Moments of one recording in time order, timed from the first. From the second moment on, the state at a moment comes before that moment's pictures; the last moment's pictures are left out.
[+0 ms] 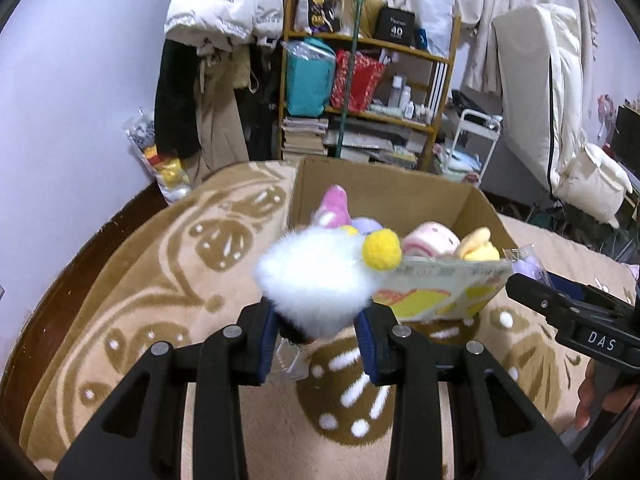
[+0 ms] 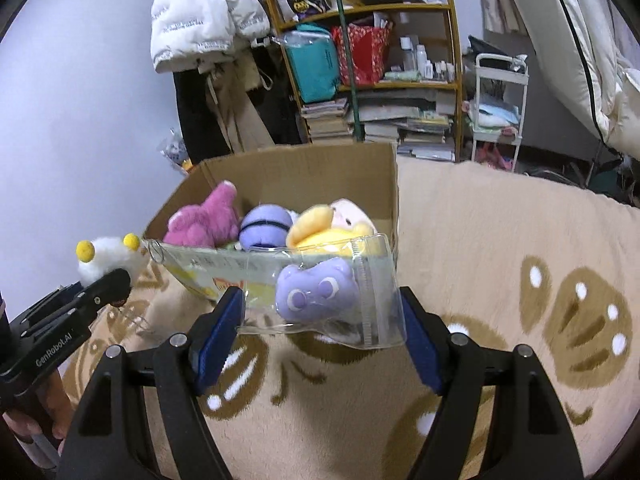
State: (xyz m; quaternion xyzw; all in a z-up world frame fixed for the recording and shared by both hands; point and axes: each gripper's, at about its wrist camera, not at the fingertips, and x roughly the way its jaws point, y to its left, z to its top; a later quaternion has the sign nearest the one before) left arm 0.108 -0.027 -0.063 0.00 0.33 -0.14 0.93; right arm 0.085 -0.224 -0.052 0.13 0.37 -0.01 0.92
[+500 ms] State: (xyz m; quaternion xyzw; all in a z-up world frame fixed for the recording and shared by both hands) left arm 0.130 -0.048 -0.013 0.03 0.25 -0.16 0.95; right arm 0.103 -0.230 -0.026 0.11 0.32 0.01 0.94
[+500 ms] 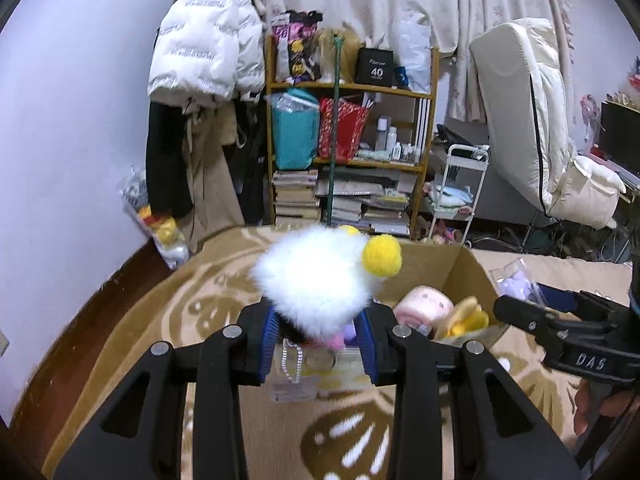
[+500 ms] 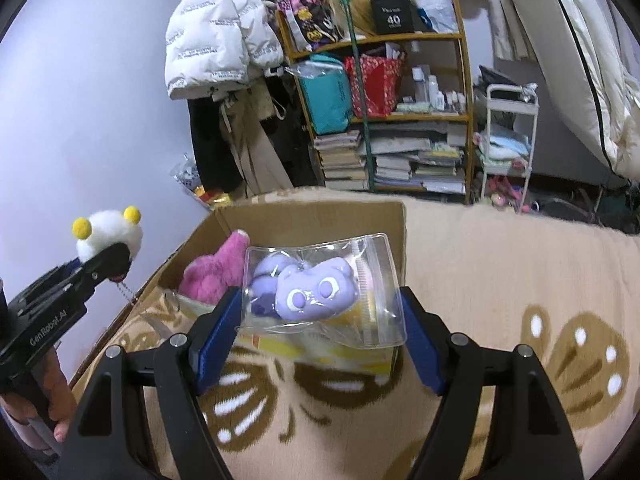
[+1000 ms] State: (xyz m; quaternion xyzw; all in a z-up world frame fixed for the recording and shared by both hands) left arm 0.178 -0.080 -0.035 0.03 0.28 -0.18 0.94; right arm 0.145 -0.235 -0.046 0.09 0.31 0.01 0.95
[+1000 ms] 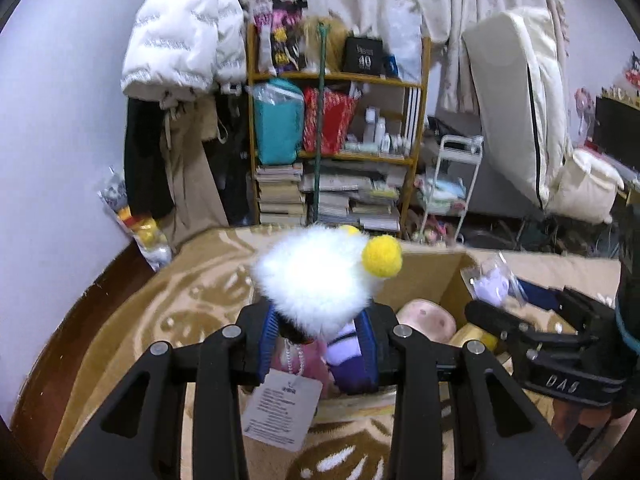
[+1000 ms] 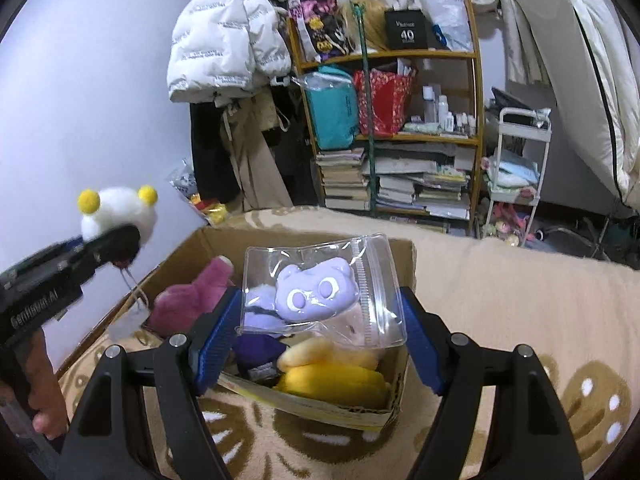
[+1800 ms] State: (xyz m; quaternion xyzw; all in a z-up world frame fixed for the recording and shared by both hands) left arm 0.168 -0.062 -0.051 0.02 0.32 -0.17 0.93; right arm 0.127 -0.238 -0.039 0.09 0.30 0.03 0.95
